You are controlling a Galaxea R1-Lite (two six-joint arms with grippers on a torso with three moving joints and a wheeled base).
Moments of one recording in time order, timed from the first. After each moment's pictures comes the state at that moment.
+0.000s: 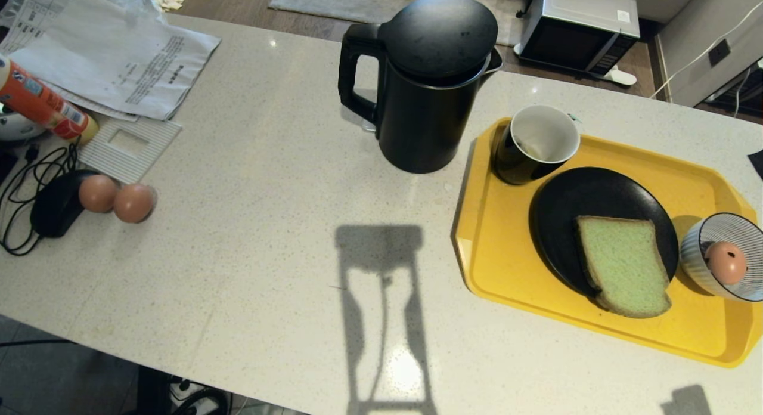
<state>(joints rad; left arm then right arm) 0.00 0.00 0.00 -0.05 0.01 -0.02 0.01 0.00 0.00 0.00 0.02 -0.07</state>
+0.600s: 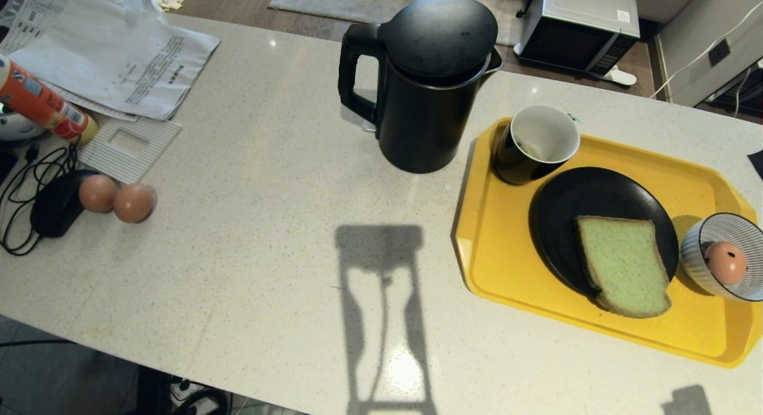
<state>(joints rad) 0.00 0.00 0.00 -0.05 0.01 -0.02 0.01 0.00 0.00 0.00 0.02 -0.06</state>
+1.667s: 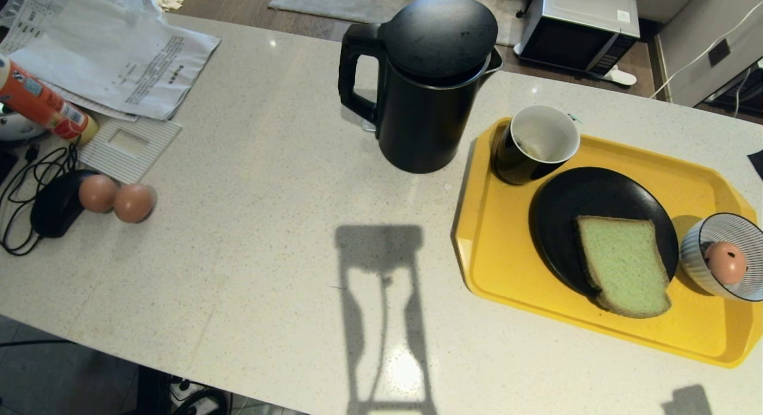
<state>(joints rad) 0.00 0.00 0.00 -0.05 0.01 -0.02 0.01 0.00 0.00 0.00 0.02 -0.06</state>
